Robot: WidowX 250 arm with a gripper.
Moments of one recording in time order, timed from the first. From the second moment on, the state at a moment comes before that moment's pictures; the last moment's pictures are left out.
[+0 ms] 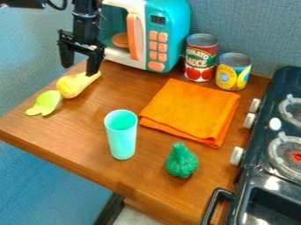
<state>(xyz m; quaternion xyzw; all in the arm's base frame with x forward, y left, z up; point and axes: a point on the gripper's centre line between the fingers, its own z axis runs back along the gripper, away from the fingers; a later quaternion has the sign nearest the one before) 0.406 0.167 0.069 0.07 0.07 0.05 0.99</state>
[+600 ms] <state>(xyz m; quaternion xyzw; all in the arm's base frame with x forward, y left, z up) 0.402 0.176 0.041 0.09 0.14 0.07 0.98</state>
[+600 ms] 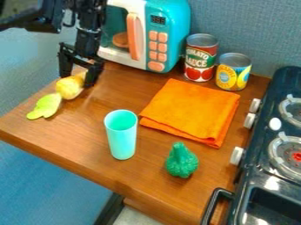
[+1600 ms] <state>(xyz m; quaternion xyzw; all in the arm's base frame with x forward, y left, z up) 0.386 0.164 0.048 0.07 0.11 0.05 0.99</state>
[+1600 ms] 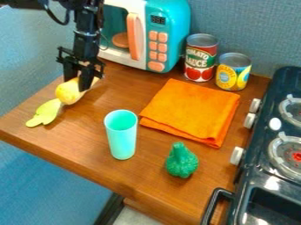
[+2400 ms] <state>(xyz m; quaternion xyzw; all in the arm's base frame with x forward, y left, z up) 0.316 0.184 0.048 0.11 0.19 0.06 0.97</state>
